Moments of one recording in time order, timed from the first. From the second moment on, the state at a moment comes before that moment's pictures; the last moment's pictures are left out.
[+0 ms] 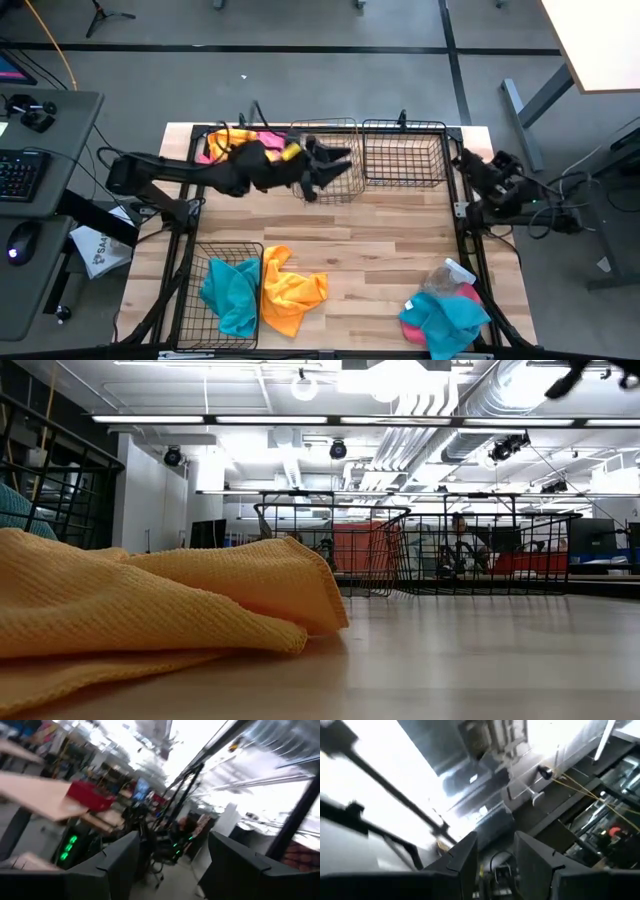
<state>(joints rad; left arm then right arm) -0.01 1.52 1.29 0.54 -0.14 -0.48 -0.03 0.09 0.17 0.78 0.23 0.58</state>
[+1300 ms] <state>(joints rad) 0.15 1.16 1.29 -0.28 0.09 -0.18 0.57 1.43 1.71 -0.82 -0.47 1.55</state>
